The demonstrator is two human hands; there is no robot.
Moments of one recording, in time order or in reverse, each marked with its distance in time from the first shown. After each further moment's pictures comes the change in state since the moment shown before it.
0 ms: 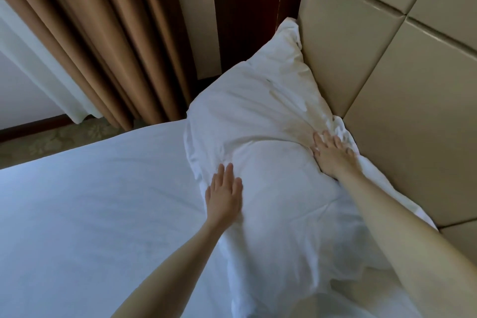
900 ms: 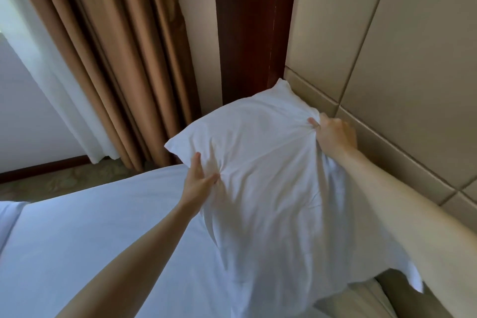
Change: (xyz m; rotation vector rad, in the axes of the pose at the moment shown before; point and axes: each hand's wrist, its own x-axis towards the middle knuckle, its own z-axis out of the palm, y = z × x) left_hand -0.048 0.083 -0.179 -0.636 0.170 0.051; right_hand -0.114 -0.034 -0.229 0.047 0.657 -0.164
